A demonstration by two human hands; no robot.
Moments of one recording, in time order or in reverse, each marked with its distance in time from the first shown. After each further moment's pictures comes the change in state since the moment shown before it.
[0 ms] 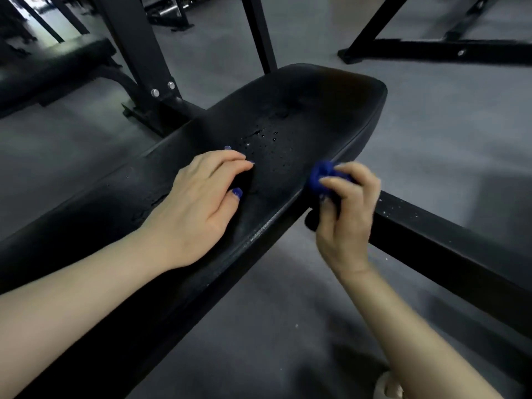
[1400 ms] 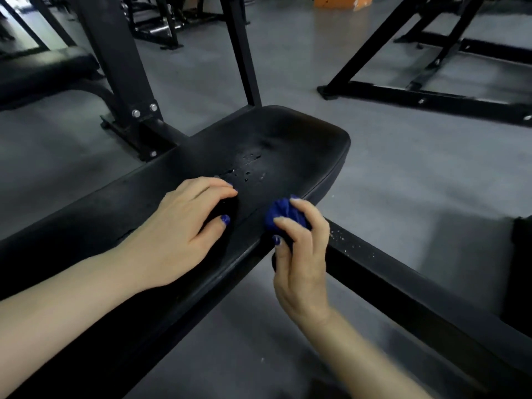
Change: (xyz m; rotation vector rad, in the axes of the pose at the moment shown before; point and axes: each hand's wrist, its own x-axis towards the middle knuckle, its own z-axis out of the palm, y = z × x) left_hand 0.028 0.010 -0.004 -0.057 -0.010 0.005; right_hand 0.007 -0.022 -0.009 0.009 -0.174 0.058
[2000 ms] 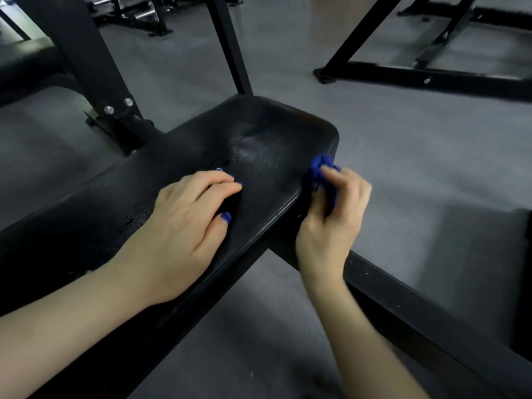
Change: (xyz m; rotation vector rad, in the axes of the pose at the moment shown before) left_hand 0.046 0.024 0.029 0.061 0.010 0.001; right_hand 0.069 0.061 -0.010 0.039 0.328 0.357
